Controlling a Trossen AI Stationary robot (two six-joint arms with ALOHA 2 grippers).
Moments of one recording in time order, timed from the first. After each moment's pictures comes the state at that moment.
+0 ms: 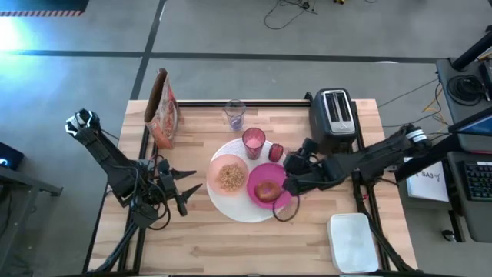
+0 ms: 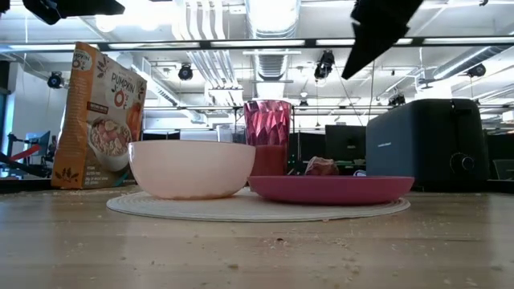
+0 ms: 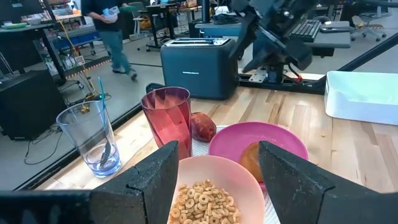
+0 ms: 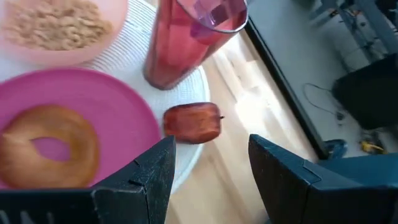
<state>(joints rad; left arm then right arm) -0.86 1.05 0.71 -0.35 -1.27 -0.62 0.32 1.47 1.20 -0.95 0.75 0.52</state>
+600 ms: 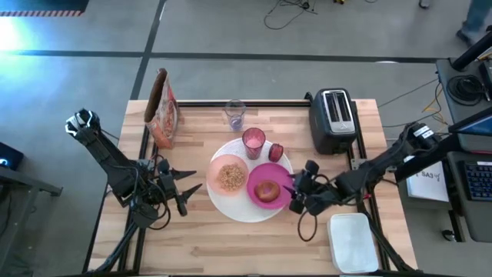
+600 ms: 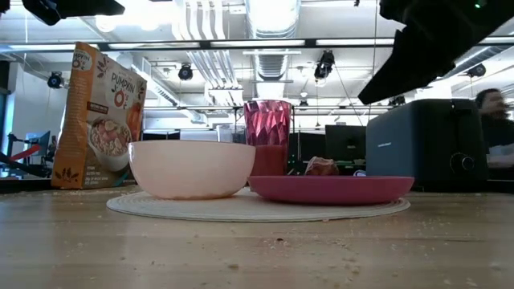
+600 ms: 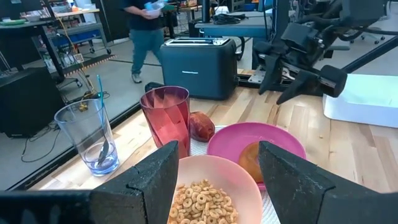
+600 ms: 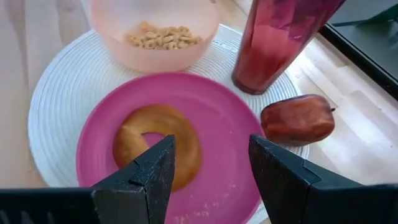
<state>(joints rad) -0.86 1.05 0.71 -0.35 -1.26 -0.64 0.51 1.36 0.75 -0.28 0.76 0.58</state>
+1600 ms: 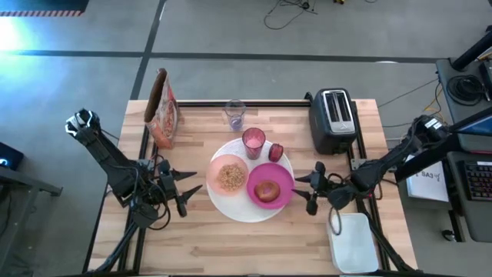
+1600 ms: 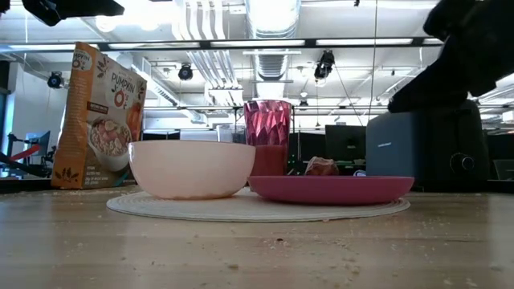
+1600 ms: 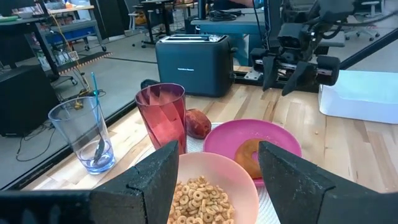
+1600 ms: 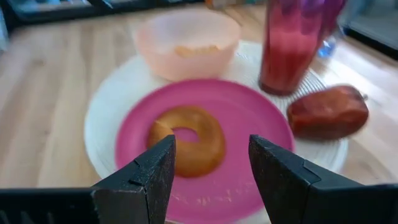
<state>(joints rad) -0.86 1.05 0.71 -0.35 -1.24 -0.64 0.59 1.12 0.38 0.16 0.75 0.51</state>
